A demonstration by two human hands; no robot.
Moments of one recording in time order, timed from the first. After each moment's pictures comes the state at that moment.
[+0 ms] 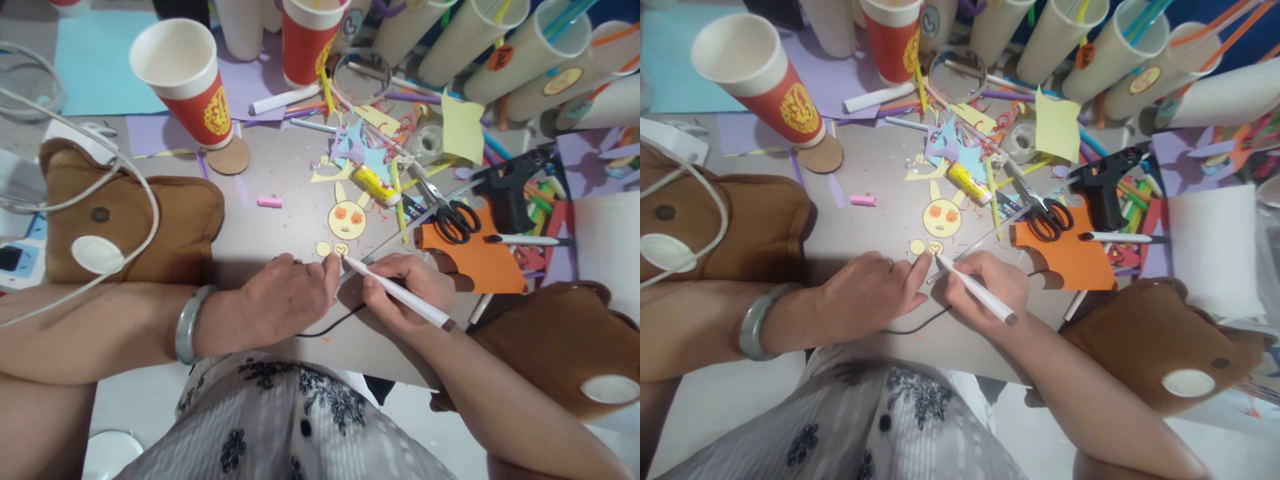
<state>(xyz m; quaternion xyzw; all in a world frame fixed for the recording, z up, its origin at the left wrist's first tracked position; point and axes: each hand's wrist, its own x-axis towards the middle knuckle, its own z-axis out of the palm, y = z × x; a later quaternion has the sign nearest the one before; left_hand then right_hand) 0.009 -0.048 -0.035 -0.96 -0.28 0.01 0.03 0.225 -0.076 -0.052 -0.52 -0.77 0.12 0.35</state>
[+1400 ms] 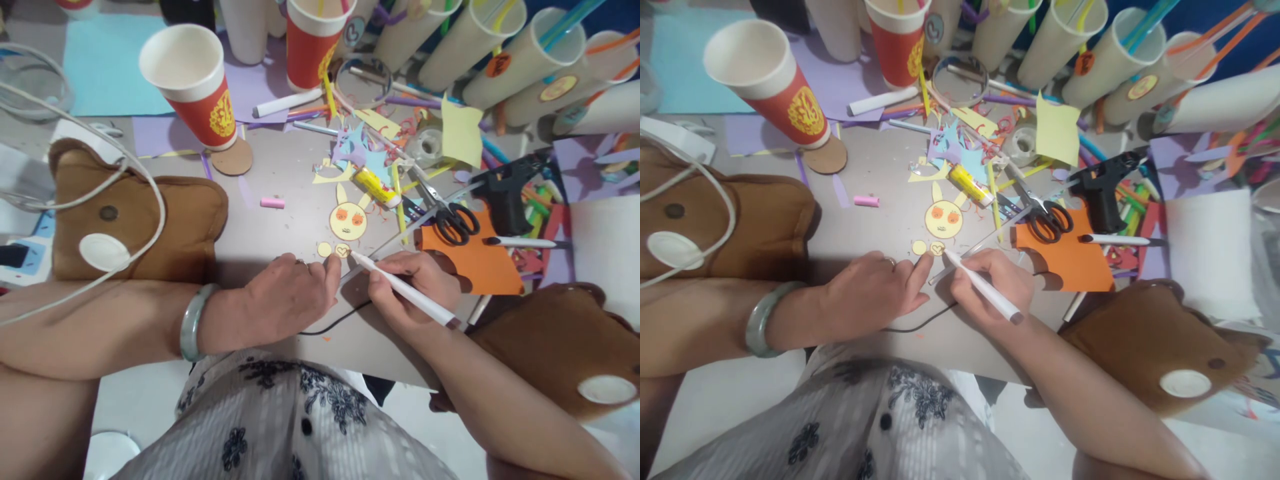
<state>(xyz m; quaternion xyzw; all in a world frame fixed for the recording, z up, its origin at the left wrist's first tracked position) 0.009 -0.046 -0.034 -0.96 -0.26 0.02 0.02 0.225 -0.076 -0.054 -0.53 -0.74 0.12 0.39</state>
